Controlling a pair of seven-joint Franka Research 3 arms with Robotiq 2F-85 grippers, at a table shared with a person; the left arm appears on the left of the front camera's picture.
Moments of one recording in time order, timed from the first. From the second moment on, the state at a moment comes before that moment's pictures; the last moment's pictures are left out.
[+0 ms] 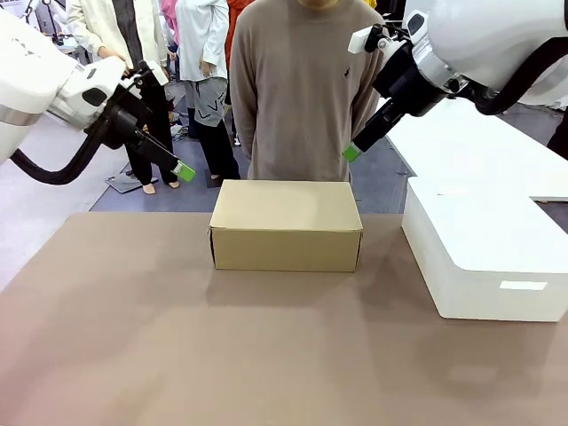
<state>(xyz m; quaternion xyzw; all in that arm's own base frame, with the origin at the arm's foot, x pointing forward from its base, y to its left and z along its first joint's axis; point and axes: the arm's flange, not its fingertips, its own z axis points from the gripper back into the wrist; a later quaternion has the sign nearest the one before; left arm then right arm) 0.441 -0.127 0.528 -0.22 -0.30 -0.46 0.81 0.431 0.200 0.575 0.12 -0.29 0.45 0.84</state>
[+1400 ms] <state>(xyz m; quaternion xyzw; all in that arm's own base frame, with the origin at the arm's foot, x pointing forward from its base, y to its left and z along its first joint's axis) 0.378 -0.126 0.600 -0.15 -0.28 -0.43 0.85 0.557 0.300 0.514 0.06 -0.20 0.28 0.94</state>
